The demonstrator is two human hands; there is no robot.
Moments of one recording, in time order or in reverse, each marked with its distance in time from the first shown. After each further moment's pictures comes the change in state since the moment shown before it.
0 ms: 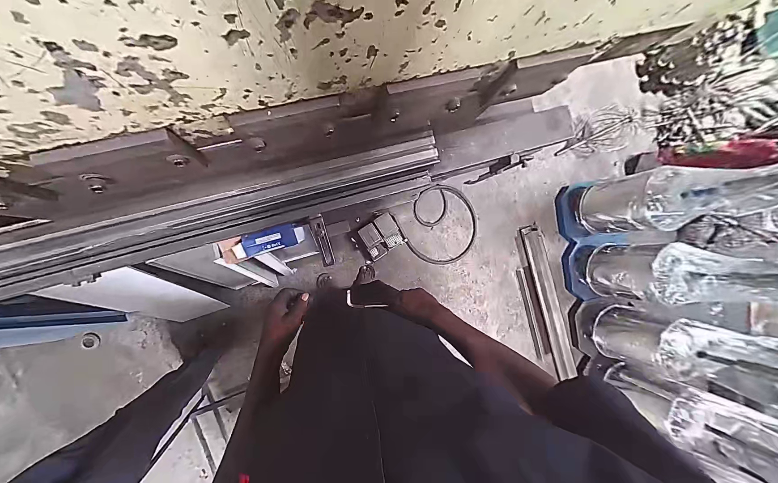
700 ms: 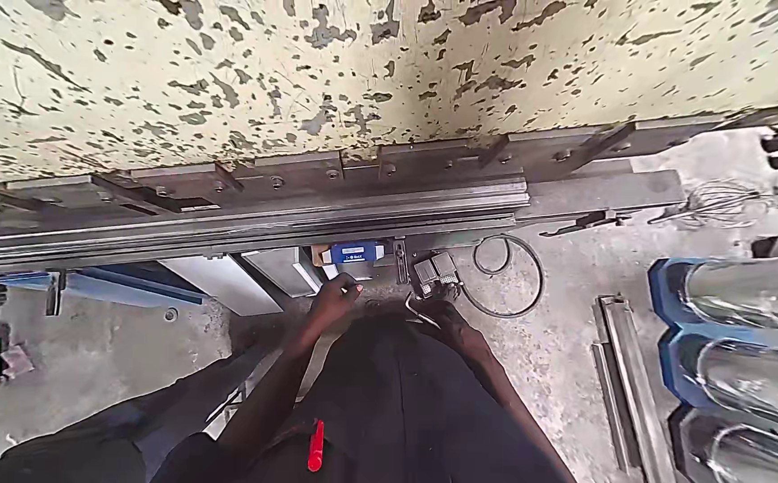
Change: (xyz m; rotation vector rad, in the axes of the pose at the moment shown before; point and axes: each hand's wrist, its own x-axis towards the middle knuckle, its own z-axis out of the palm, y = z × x) left_hand 0.029 0.018 -0.085 0.198 -0.114 0.060; right_hand 0.026 -0.043 0.044 0.151 0.293 0.161
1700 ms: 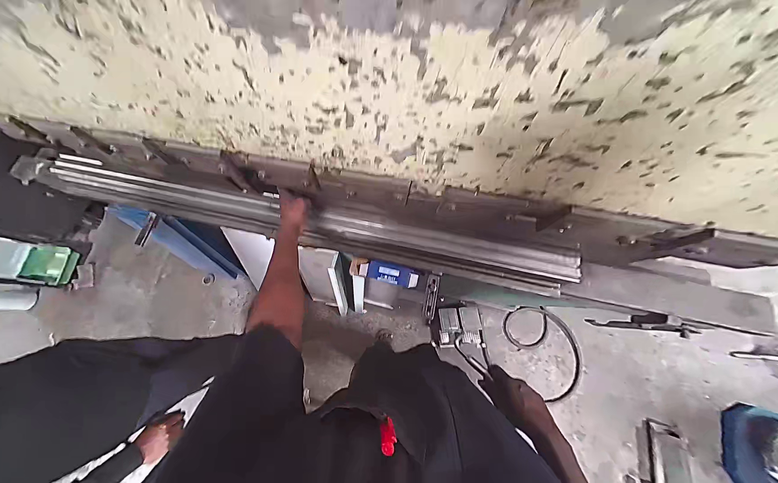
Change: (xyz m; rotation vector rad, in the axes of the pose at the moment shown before) left_hand 0.075 -0.021 -0.225 -0.469 1.004 0.048; right_hand 0.001 0.063 -0.052 -0.159 0.017 -0.069
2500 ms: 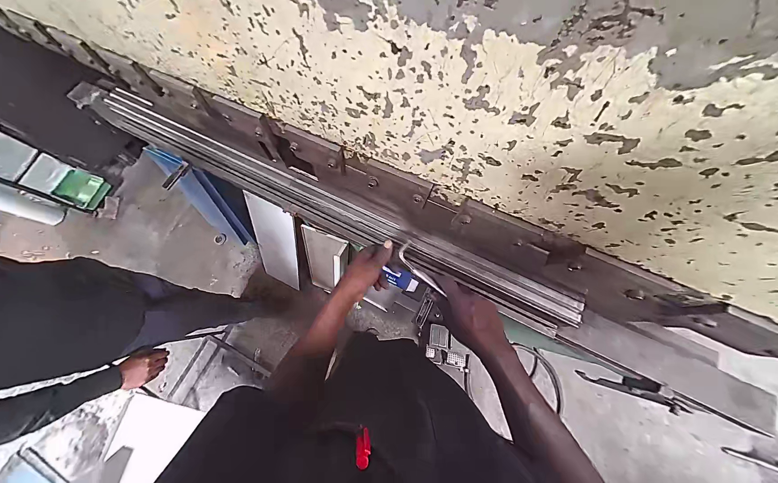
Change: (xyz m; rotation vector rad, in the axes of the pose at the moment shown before) left_hand -0.243 0.053 0.069 -0.160 -0.429 -0.212; right_hand 0.023 -0.160 -0.159 -0.217 0.310 -0.551
